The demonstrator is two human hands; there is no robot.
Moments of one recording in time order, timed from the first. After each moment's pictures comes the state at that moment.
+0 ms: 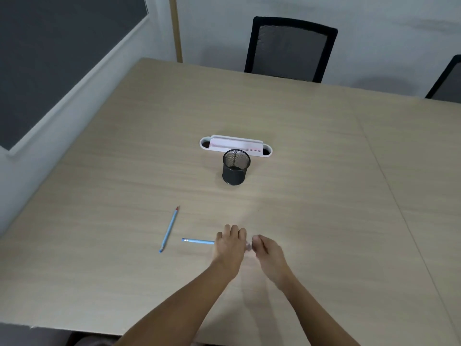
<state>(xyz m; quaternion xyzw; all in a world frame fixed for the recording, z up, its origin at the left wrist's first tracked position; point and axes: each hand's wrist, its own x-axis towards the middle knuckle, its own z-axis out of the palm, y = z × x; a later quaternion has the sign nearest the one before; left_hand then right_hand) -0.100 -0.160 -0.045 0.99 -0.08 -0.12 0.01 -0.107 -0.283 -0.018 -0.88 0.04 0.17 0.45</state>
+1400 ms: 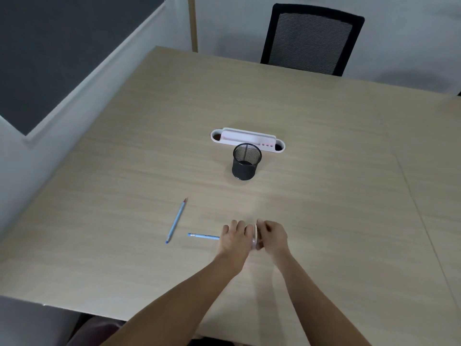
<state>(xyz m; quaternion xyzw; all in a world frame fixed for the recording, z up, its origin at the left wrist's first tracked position) -0.093 -0.160 -0.046 0.99 -0.08 -0.08 0.00 -0.061 -0.271 -0.032 -0.85 0.16 0.19 0.46</state>
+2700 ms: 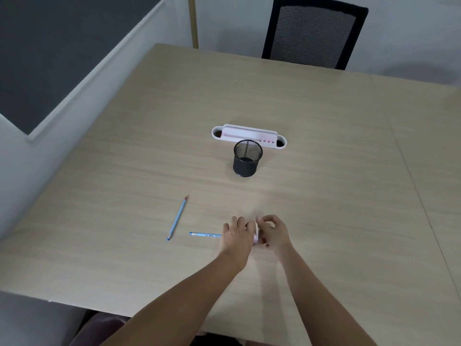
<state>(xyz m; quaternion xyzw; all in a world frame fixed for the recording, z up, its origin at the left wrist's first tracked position) -0.097 -0.164 -0.041 0.99 -0.05 -0.12 0.03 -0.057 -0.275 -0.049 -0.80 0.21 0.22 0.51</state>
